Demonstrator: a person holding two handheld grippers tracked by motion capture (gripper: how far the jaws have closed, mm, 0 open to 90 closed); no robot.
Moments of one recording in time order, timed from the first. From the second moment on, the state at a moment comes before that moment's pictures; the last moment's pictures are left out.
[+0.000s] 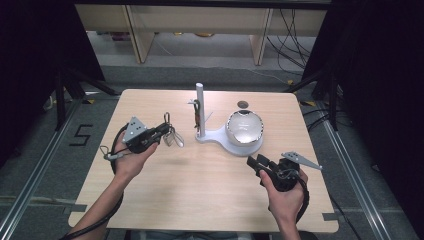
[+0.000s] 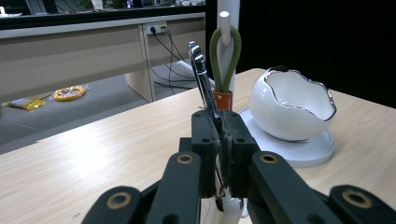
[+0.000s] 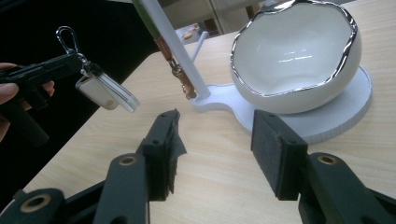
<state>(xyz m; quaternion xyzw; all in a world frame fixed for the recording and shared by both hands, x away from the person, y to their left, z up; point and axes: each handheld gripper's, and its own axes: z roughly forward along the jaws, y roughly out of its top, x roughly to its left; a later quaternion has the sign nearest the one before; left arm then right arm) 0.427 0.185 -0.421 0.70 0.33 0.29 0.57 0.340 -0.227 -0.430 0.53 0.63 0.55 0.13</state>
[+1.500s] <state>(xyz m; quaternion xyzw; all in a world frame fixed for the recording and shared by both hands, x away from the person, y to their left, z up) 0.479 0.185 -0.421 0.69 0.35 0.32 0.54 0.337 -0.233 -0.421 0.52 0.63 0.56 0.14</state>
